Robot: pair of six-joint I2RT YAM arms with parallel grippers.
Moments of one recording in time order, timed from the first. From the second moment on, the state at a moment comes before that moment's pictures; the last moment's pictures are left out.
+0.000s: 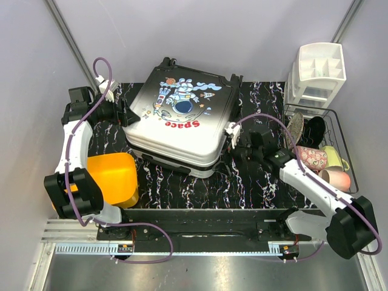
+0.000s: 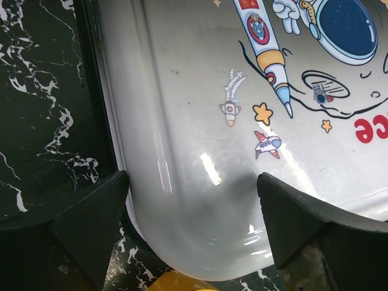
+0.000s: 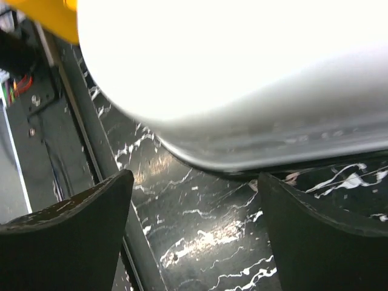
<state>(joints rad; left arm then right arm) 0.23 1.47 1.32 -0.59 0.85 0.25 0.53 1.15 0.76 -0.23 -0.66 -0.11</state>
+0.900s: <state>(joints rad) 0.25 1.42 1.15 -0.38 0.85 0.03 0.66 1.24 0.94 -0.35 -0.23 0.16</state>
